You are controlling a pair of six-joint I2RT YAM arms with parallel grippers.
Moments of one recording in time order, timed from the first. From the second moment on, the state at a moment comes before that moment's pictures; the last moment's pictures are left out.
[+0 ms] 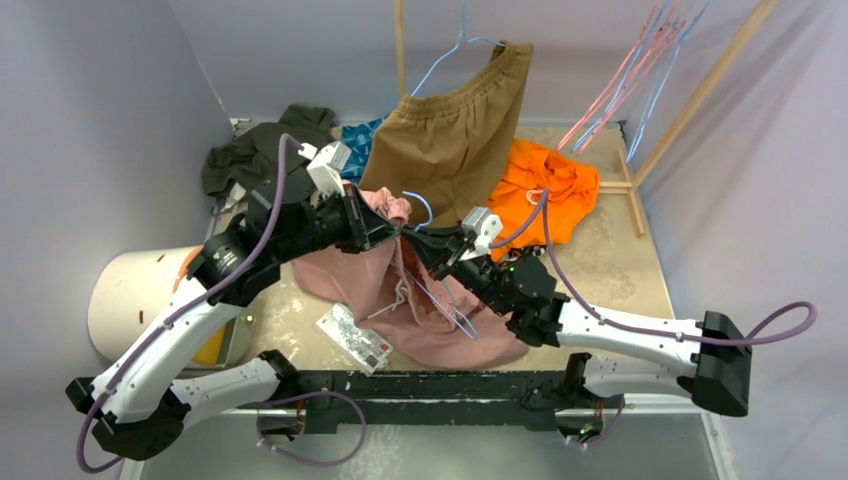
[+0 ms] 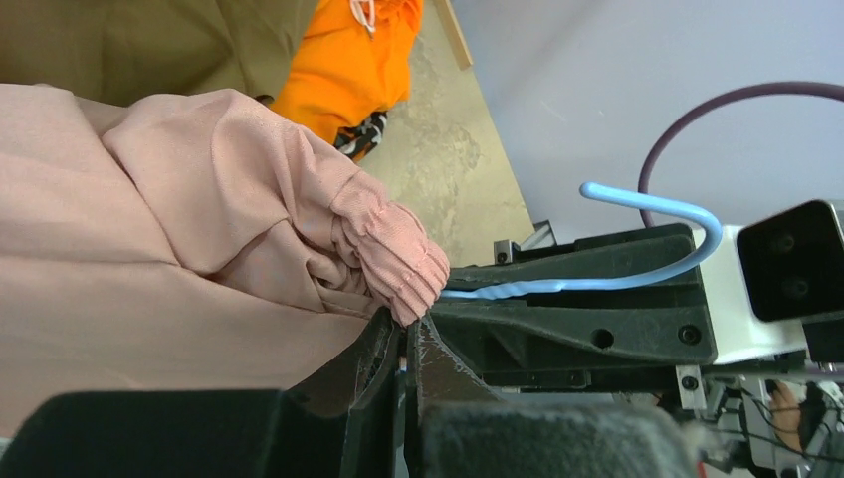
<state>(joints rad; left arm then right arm) -0.73 0.98 1.33 -0.69 0.16 -0.75 1.15 1.07 0.70 0.72 0.22 0.02</state>
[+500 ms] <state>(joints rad) -0.77 0.99 1.32 -0.63 0.12 -0.73 1.15 1.14 0.69 0.92 0.27 0.05</state>
